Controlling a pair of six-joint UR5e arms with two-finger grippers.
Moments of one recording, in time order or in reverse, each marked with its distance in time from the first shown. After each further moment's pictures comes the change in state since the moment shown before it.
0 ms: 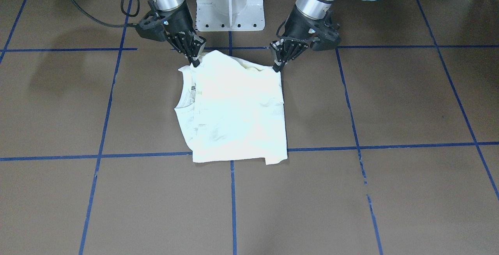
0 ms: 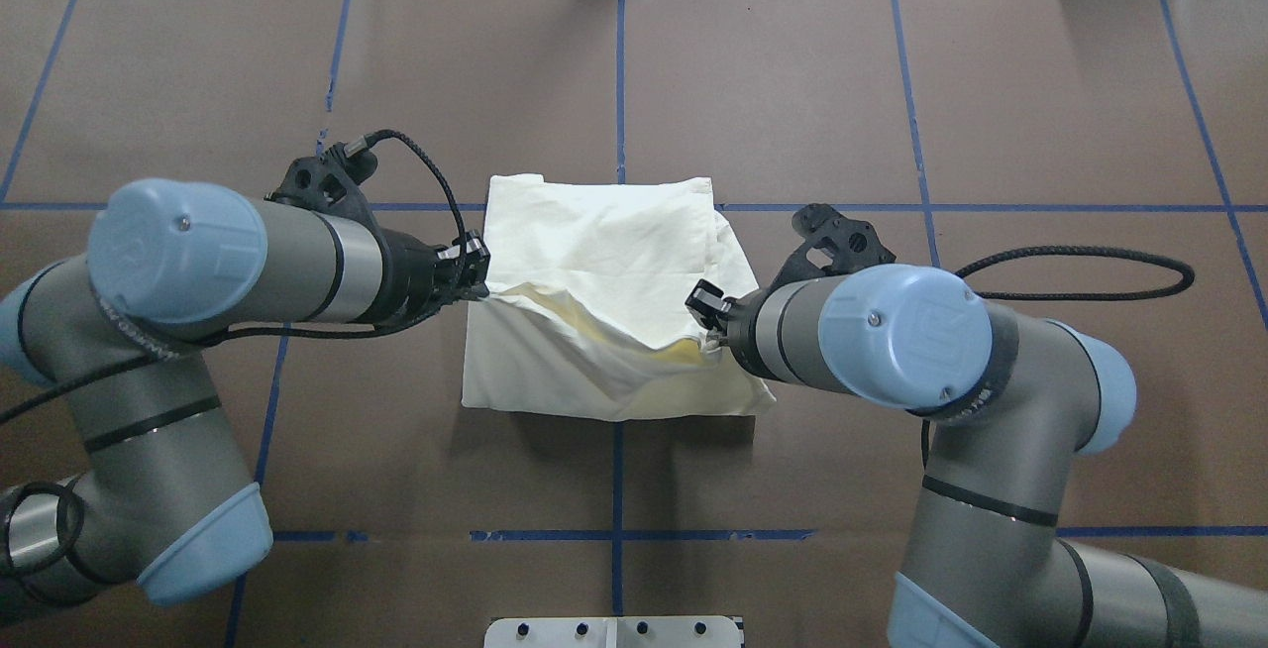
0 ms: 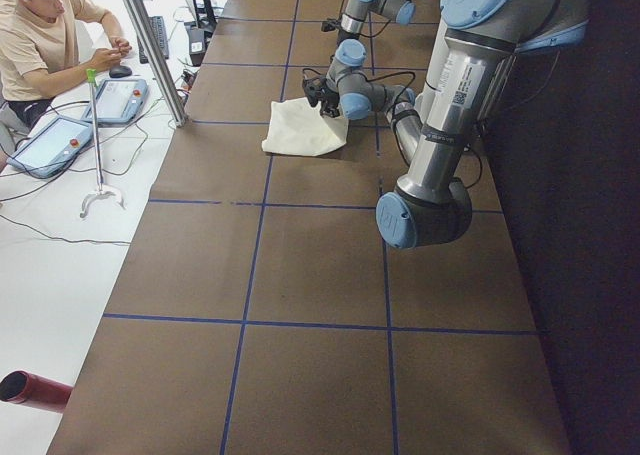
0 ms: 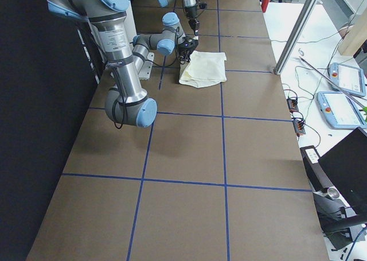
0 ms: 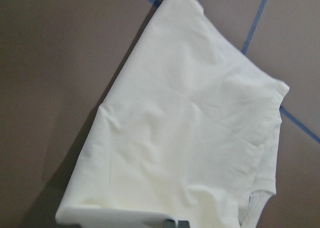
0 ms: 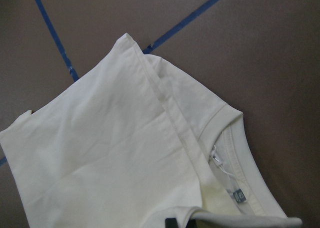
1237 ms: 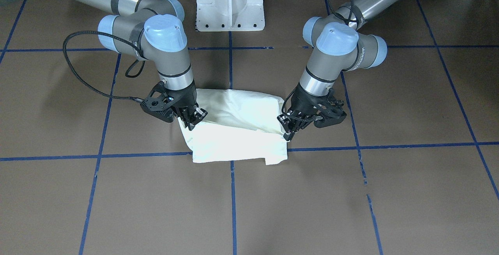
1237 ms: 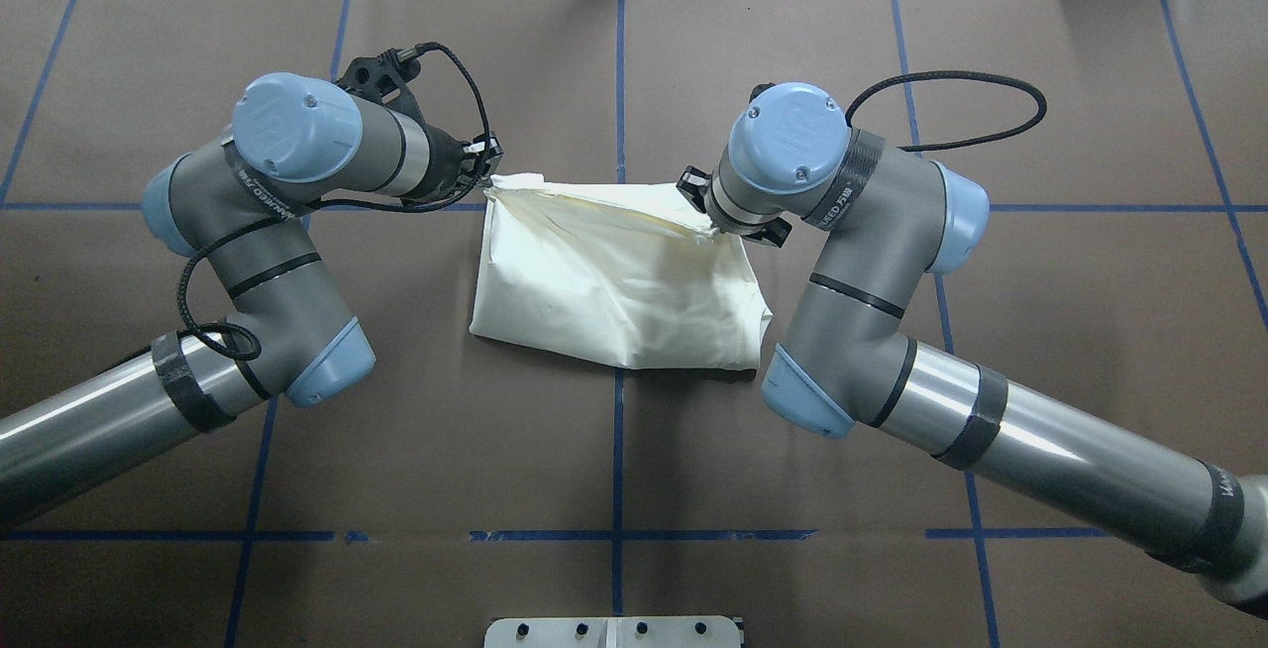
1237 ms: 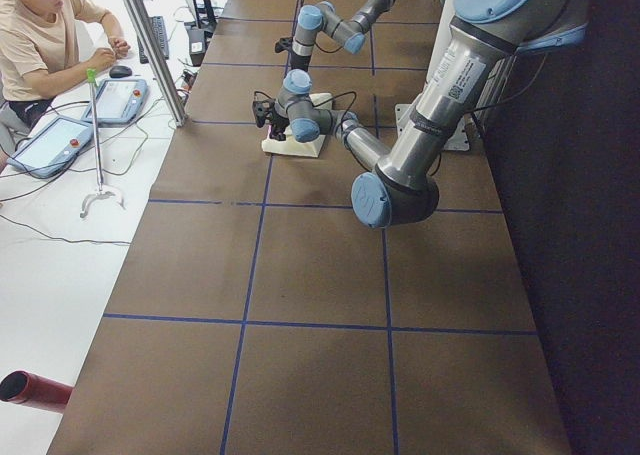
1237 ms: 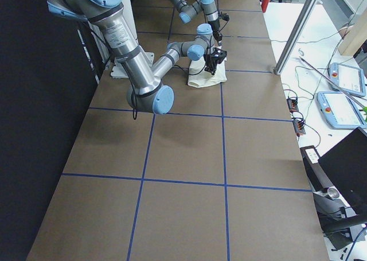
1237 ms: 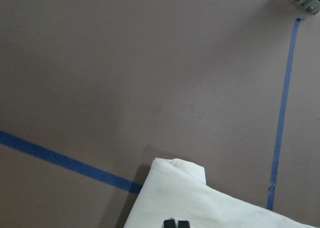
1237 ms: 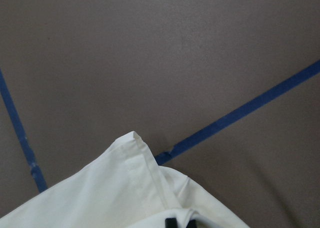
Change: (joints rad) left arm -0.116 -0.182 0.493 -0.290 0.000 0.172; right arm 0.175 0.210 -0.476 0.091 0.127 -0.194
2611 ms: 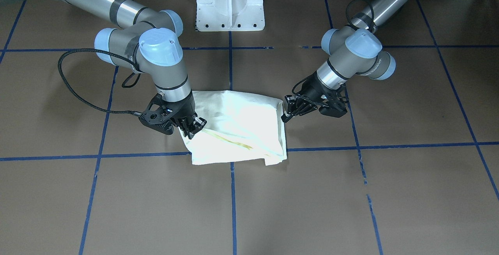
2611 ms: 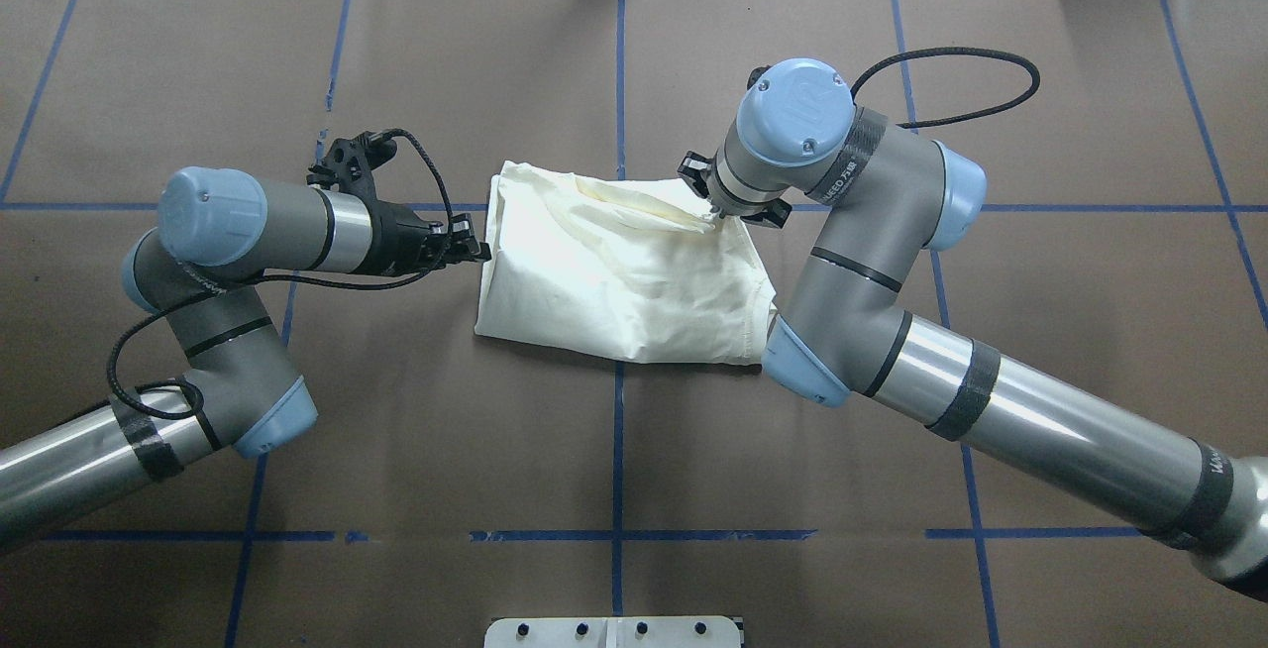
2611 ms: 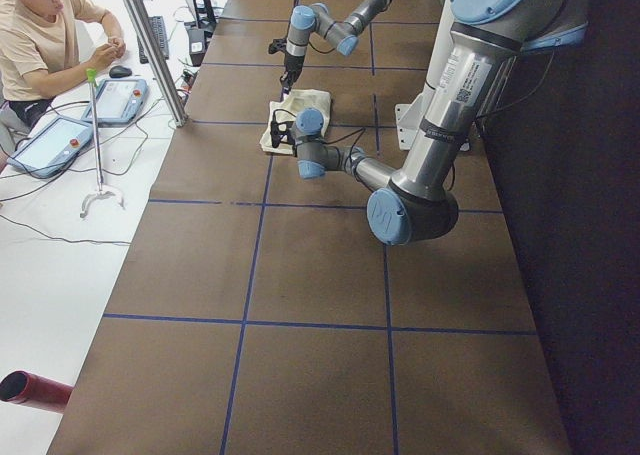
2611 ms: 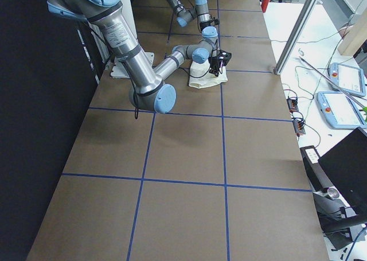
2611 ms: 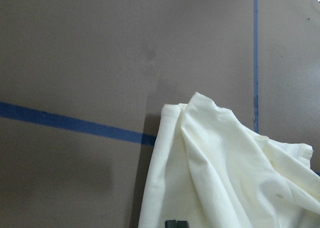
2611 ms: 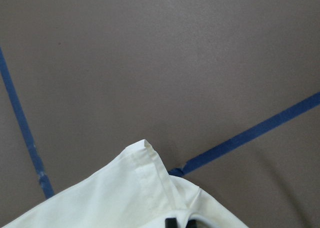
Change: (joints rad) left arm 0.057 0.142 0.065 -0.480 -0.145 0.020; right arm 0.030 0.017 -0.043 0.043 0.043 -0.047
